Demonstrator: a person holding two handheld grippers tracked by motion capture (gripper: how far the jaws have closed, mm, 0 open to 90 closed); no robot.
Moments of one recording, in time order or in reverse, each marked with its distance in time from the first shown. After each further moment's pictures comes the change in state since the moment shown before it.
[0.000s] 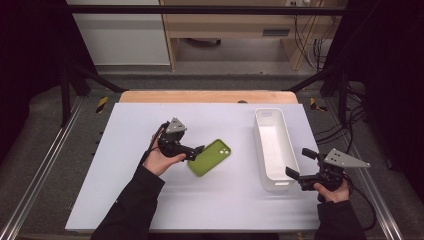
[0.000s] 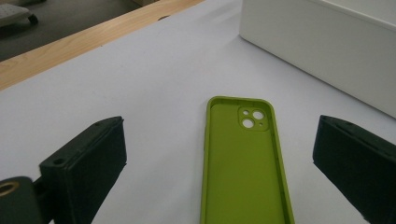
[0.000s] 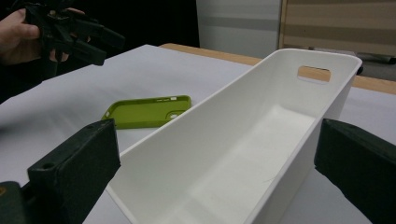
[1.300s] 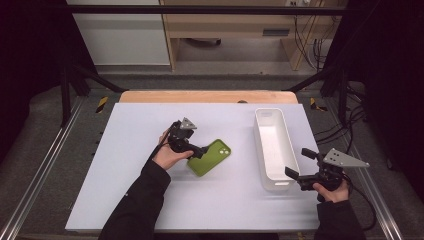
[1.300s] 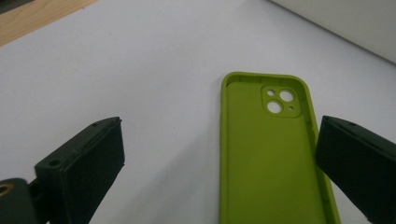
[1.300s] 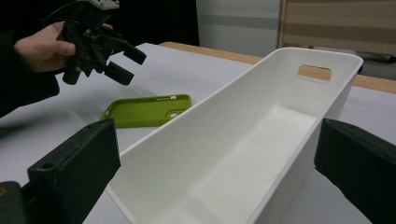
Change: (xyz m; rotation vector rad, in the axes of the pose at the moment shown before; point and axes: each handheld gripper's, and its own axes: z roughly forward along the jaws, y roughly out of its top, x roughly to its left) left arm 0.010 -0.005 0.048 0.142 0.007 0.019; right arm 0.001 0.000 0.001 0.007 -0.005 -0.001
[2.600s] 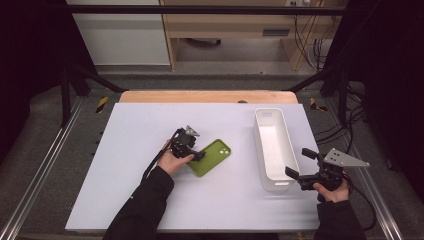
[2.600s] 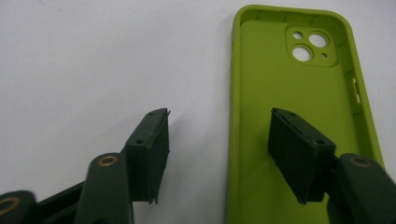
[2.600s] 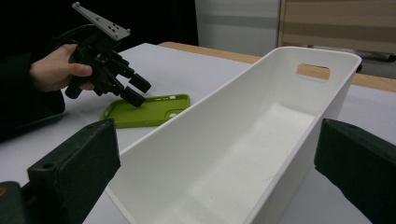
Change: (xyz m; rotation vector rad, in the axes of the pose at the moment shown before) left arm 0.000 -0.021 0.024 0.131 0.007 -0.018; right arm -0.001 0.000 0.000 0.001 0.000 0.007
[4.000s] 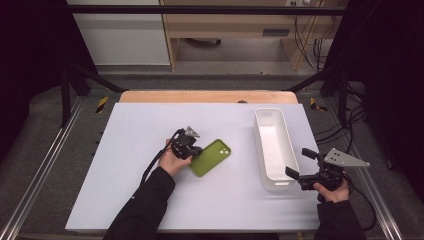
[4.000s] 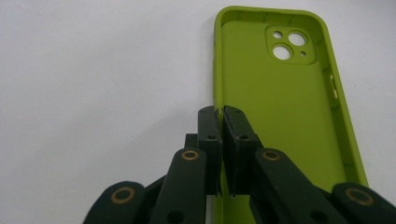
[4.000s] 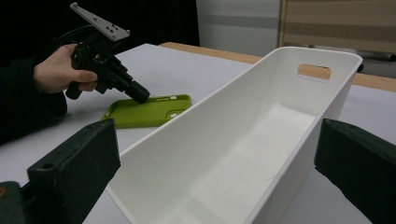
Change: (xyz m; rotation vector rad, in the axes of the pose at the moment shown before) left arm -0.001 -0.001 -0.002 -0.010 -0.047 0.024; right arm 0.000 0.000 0.000 -0.001 0.003 0.003
